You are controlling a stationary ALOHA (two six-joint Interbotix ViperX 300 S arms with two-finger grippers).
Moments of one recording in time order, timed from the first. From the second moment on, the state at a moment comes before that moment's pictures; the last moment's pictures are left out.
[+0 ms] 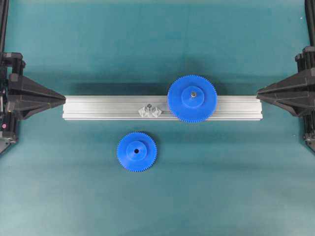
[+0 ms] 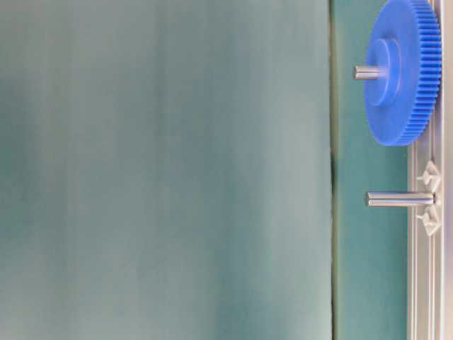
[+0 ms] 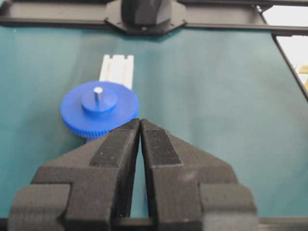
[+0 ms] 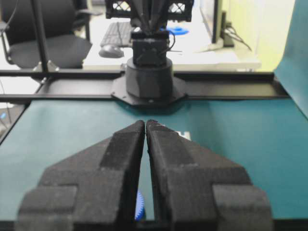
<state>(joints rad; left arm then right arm) 0.00 -0.96 1.17 0.00 -0.29 0.00 0.00 -0.97 1.19 0.00 -0.29 0.01</state>
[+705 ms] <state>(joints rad) -0.05 -0.70 1.00 0.02 0.07 -0.07 -0.06 -0.87 1.18 0.04 0.18 0.06</state>
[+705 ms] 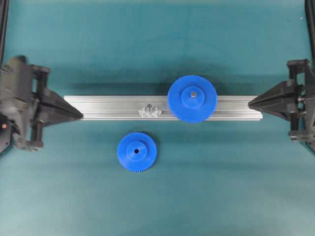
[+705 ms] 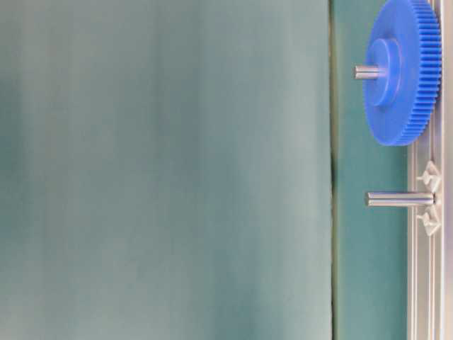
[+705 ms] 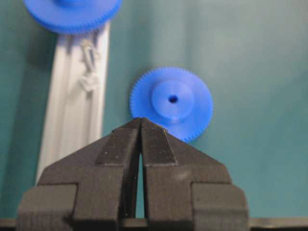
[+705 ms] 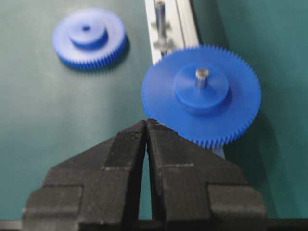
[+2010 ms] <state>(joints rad) -0.12 0.08 0.60 0.01 0.19 -0.13 -0.05 -0.60 1.10 0.04 0.18 0.06</state>
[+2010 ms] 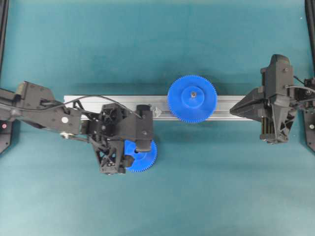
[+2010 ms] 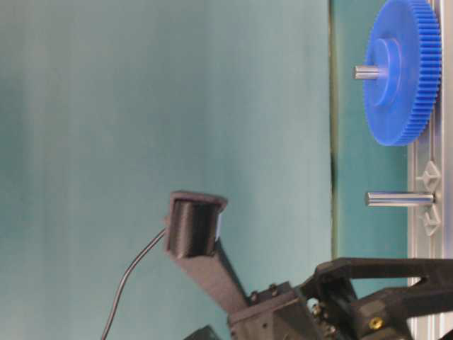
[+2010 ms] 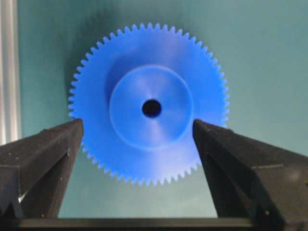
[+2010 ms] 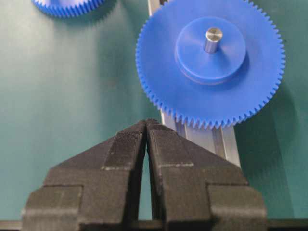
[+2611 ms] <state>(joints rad) -0.12 0.15 0.57 0.02 0.22 -0.14 -0.05 -0.60 1.11 0.04 0.18 0.06</state>
